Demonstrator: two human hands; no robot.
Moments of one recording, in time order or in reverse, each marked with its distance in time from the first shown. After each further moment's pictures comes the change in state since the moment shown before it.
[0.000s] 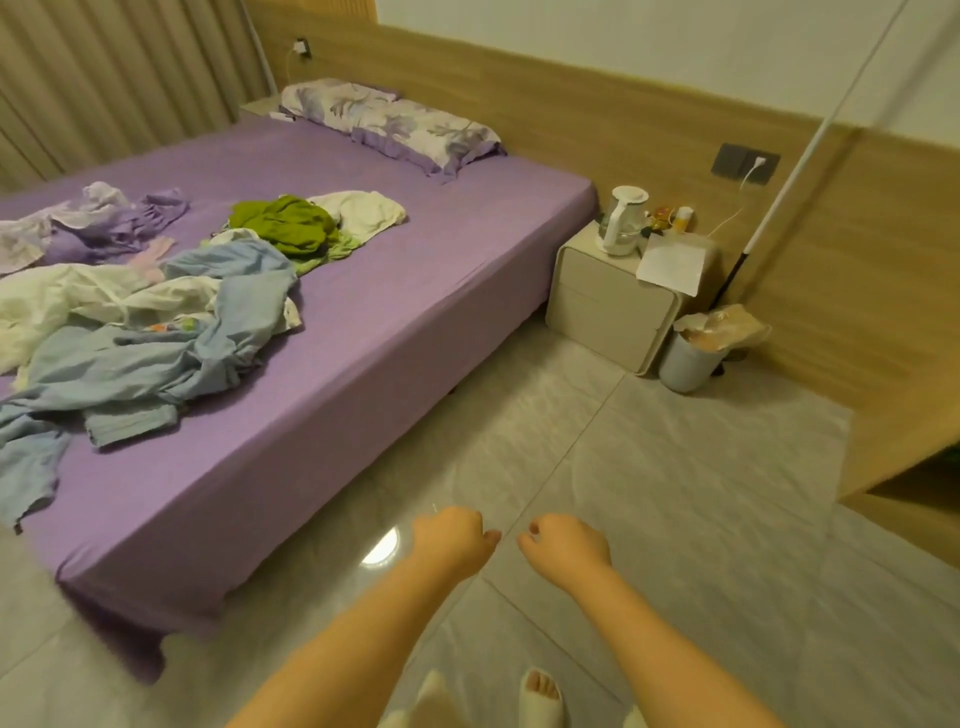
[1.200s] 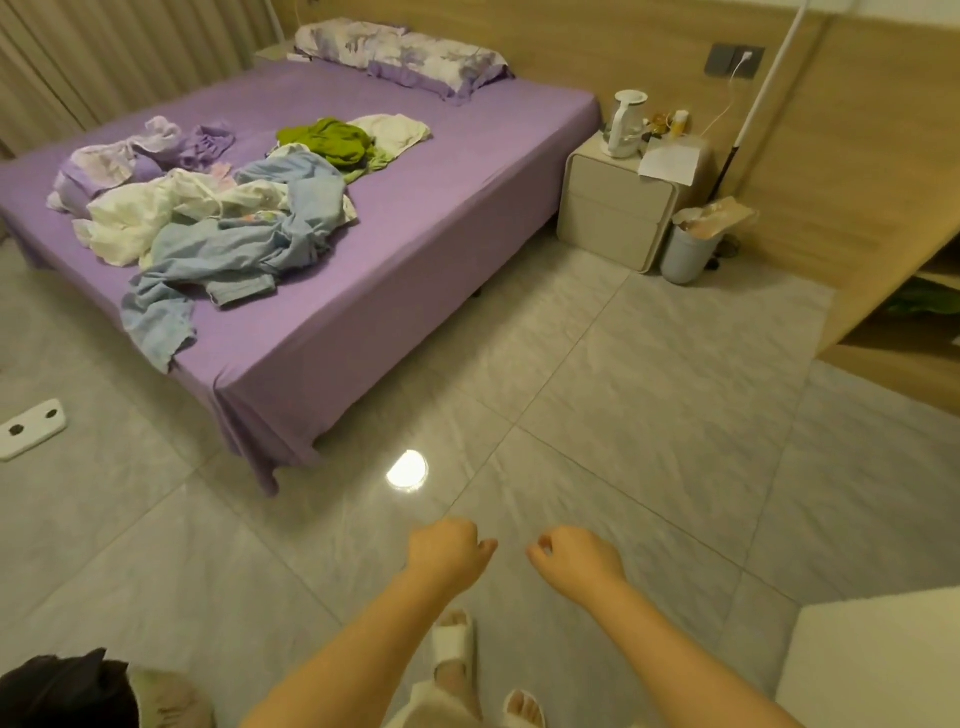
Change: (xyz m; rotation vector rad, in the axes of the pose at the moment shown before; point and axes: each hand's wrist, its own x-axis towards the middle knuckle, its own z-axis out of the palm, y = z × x) left_hand -0.367 -0.110 0.230 -0.026 -0.060 -0.012; right_hand -0.367 -0.067 0.247 0.088 -0.096 0.039
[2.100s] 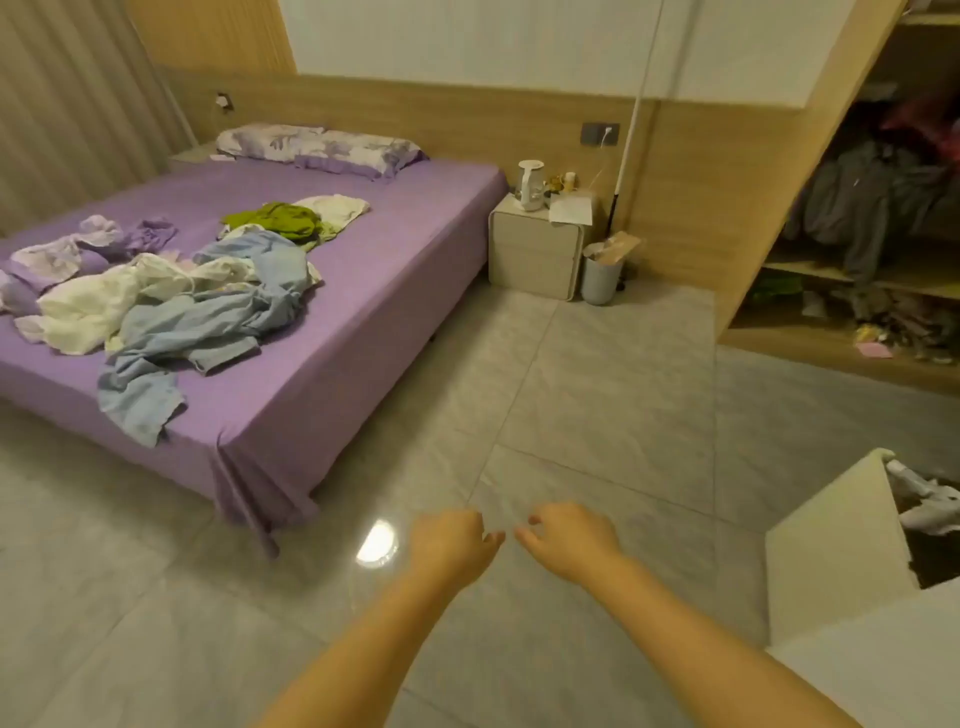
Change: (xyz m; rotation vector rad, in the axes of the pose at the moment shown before) left_hand -0.115 -0.124 0.005 0.123 0.216 0.293; right_hand -0.124 -0.130 0.067 -0.049 0.328 0.037
